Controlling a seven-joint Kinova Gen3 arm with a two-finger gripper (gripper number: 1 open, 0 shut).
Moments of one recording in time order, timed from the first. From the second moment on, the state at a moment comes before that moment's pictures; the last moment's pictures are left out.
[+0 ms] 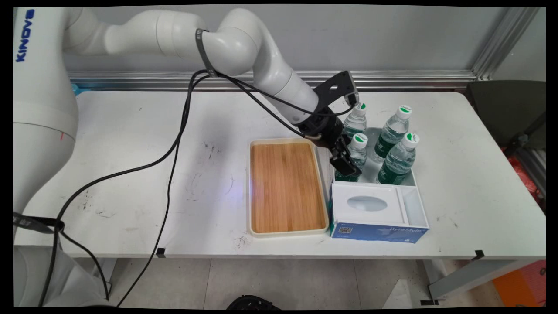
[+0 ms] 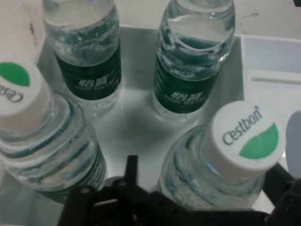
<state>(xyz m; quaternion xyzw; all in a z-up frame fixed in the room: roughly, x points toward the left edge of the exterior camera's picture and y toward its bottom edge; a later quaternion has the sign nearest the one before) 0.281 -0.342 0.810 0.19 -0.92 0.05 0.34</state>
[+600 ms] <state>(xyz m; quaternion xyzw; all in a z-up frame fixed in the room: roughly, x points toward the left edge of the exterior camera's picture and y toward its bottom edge) 0.282 -0.347 0.820 0.19 -0.92 0.03 0.35</state>
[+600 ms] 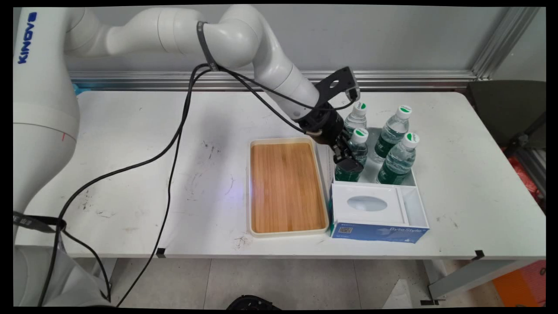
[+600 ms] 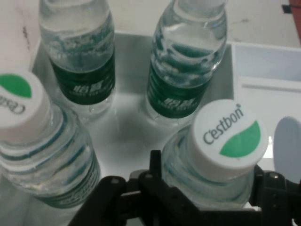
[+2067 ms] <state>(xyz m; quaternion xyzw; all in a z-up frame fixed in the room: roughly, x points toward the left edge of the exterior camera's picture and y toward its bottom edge) 0.403 -0.280 0.927 0.26 -0.91 0.10 0.30</state>
